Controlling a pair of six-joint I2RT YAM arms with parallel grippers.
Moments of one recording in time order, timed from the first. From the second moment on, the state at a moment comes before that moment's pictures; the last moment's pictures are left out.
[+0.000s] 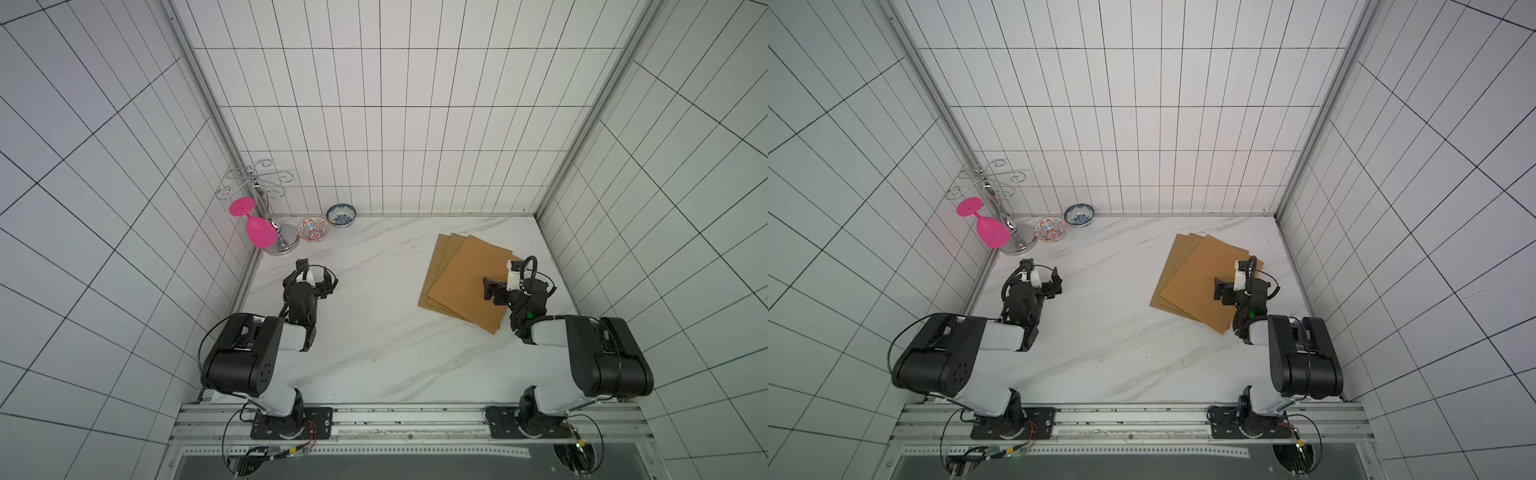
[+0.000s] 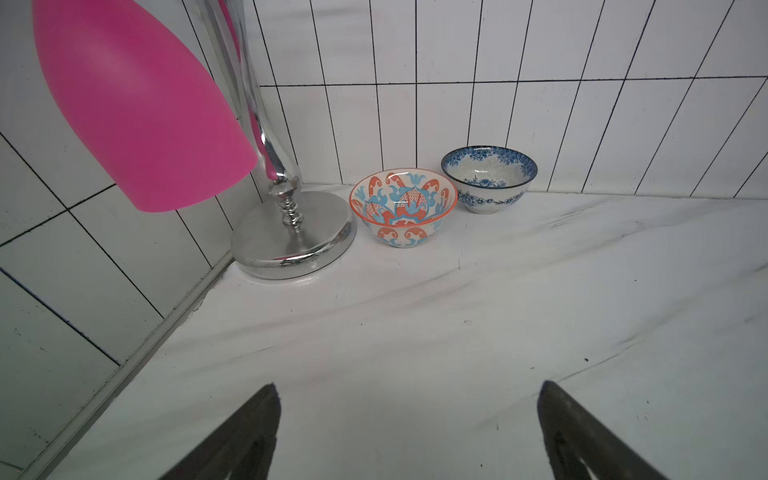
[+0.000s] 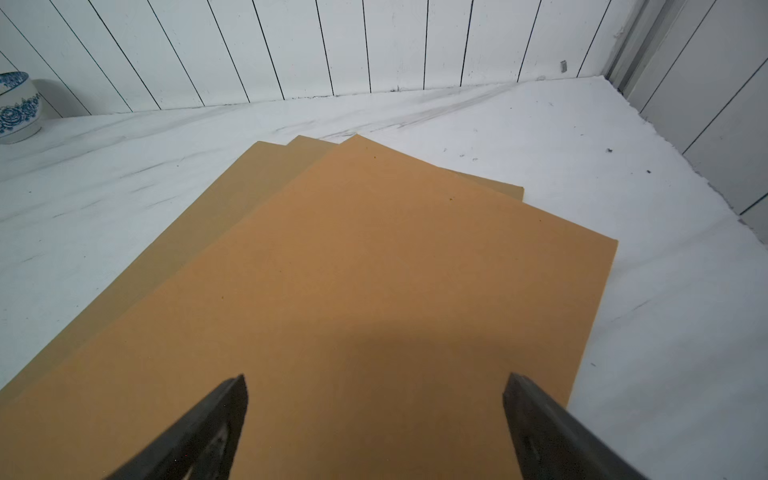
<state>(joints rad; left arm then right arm) -0.10 1.57 0.35 1.01 -0.25 -0.03 -0.07 1.54 0.39 0.75 -0.14 0.01</state>
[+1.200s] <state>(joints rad) -0.26 1.12 0.77 0.20 -0.45 -0.38 -0.06 1.03 0.62 0.16 -0.02 0.35</state>
